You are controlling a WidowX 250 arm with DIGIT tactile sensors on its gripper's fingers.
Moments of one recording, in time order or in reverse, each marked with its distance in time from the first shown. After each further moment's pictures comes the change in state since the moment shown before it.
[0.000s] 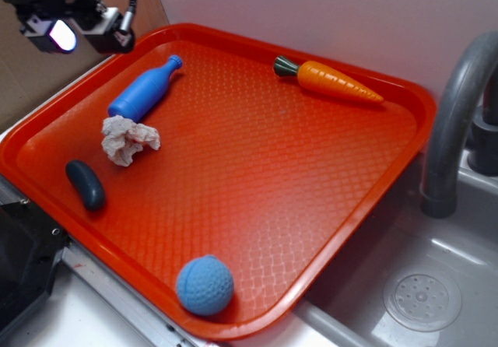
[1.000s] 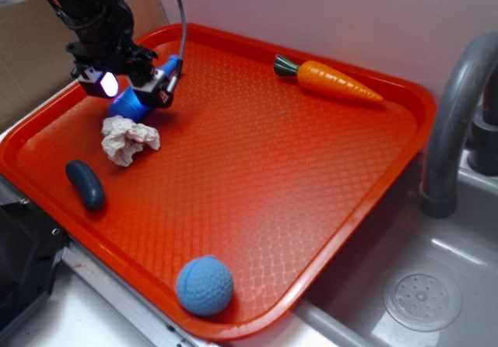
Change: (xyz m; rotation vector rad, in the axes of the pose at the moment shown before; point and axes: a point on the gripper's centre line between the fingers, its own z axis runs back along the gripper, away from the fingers) arm 0.005 0.017 -0.083 0.119 0.110 -0.053
